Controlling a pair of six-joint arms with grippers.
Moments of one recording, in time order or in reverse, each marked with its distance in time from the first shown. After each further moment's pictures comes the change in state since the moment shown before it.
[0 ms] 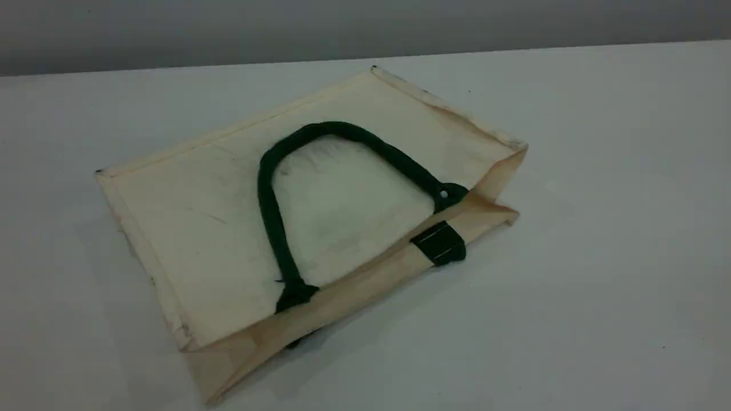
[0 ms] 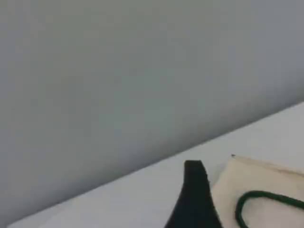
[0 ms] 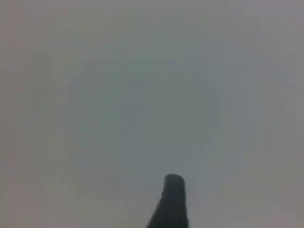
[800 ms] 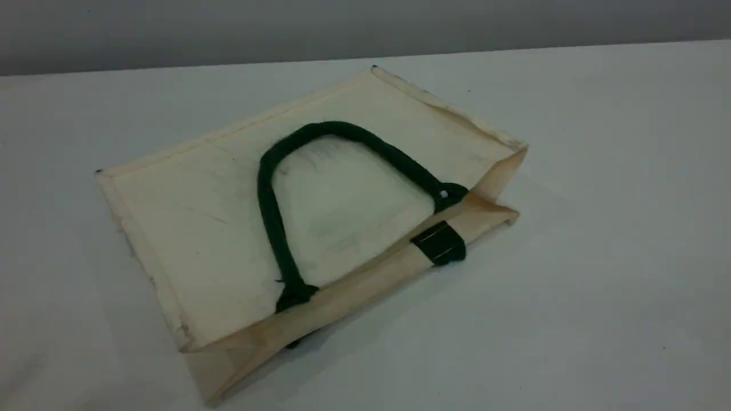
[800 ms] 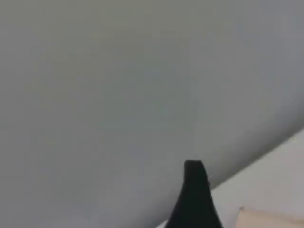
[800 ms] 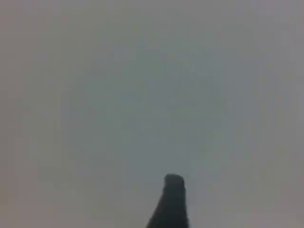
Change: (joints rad) left arm 0.000 0.291 -0.202 -0.130 -0.152 0.173; right arm 0.000 0.274 -0.002 -0.002 -0.256 0.000
